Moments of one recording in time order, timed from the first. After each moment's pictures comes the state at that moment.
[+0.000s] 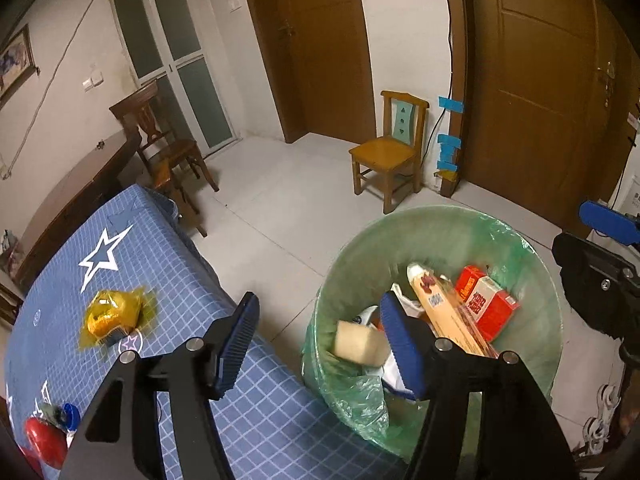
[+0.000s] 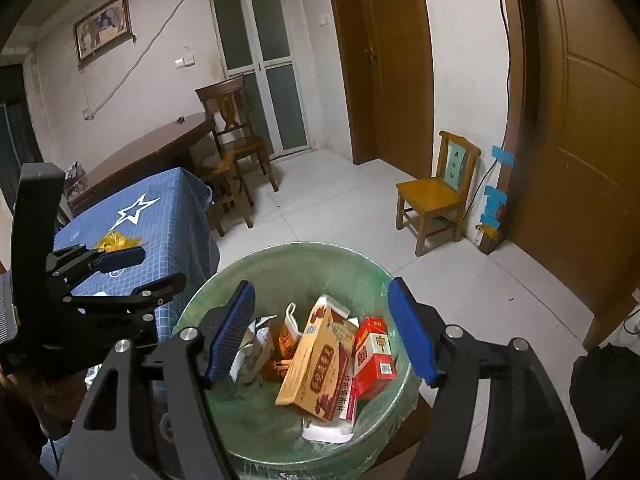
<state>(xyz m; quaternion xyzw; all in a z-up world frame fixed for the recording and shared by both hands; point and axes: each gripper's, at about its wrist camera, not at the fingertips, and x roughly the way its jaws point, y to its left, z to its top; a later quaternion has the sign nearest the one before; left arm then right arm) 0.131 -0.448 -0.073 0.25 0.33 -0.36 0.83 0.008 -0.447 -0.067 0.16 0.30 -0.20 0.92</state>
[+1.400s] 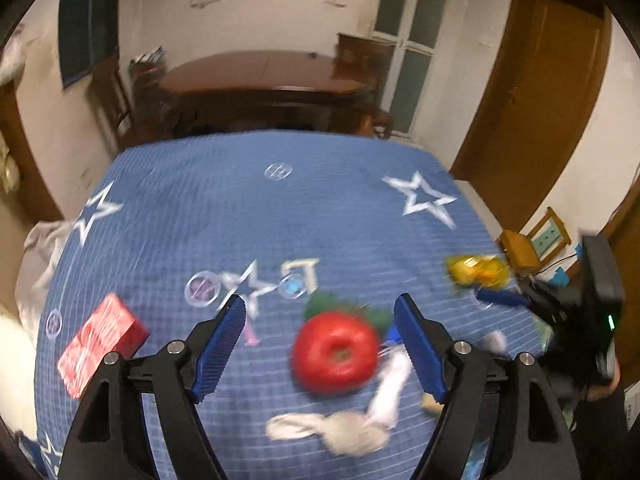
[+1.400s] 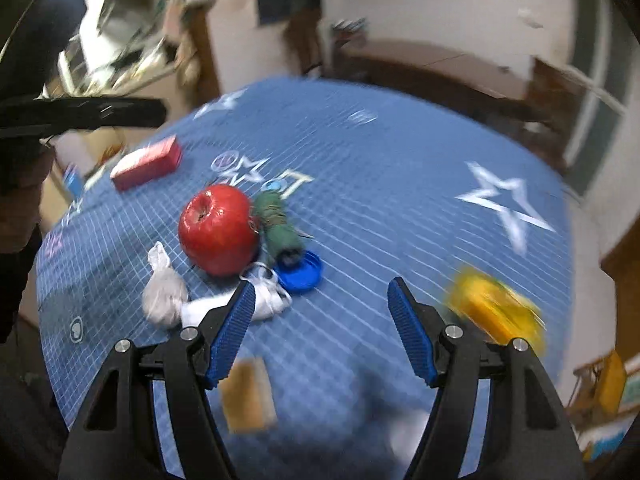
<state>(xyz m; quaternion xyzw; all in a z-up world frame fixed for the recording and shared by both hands) 0.276 0.009 0.018 -0.01 0.42 -0.11 0.90 0.286 -0.120 -0.059 -0.11 0.41 0.30 0.85</state>
